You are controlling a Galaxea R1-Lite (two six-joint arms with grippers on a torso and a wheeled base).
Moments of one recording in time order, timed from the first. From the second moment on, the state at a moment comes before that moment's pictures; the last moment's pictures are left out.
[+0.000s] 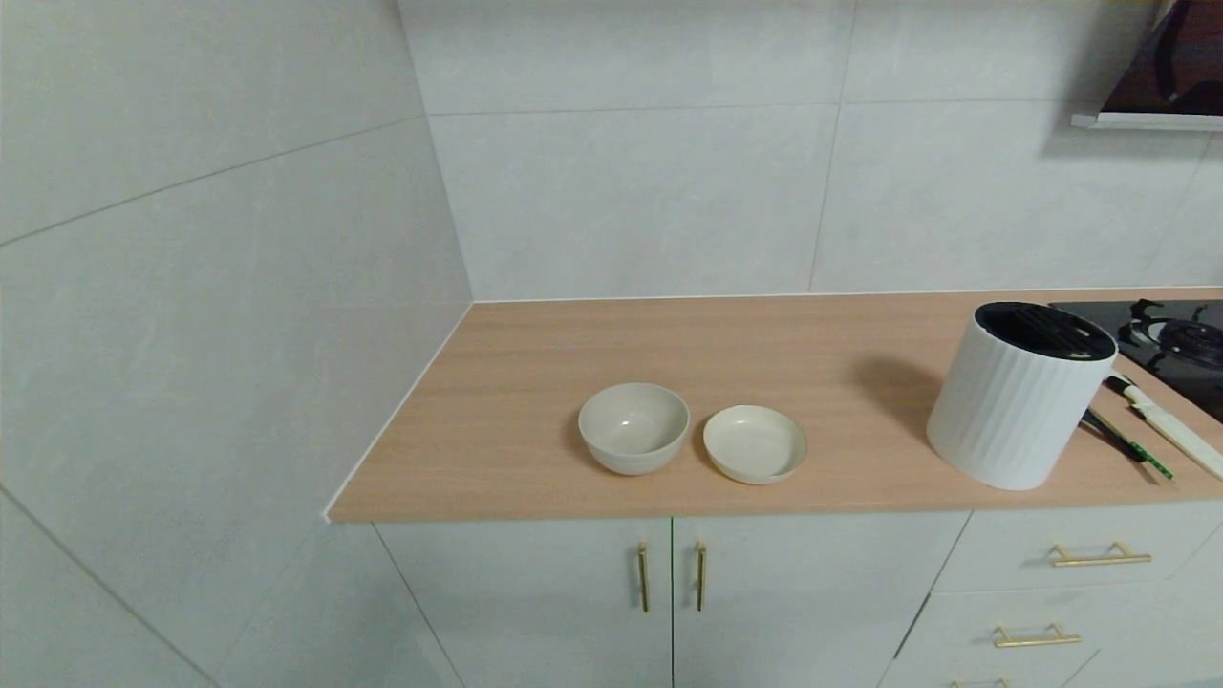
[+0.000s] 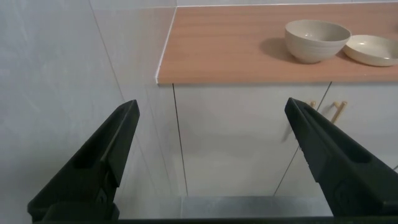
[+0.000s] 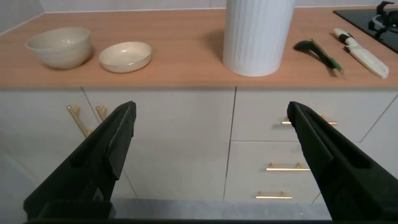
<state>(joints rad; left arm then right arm) 0.00 0.00 0.00 0.00 0.01 0.00 0.00 0.00 0.00 0.00 0.03 0.01</state>
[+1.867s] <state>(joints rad) 0.00 0.00 0.00 0.00 0.01 0.00 0.00 0.00 0.00 0.00 0.03 0.01</state>
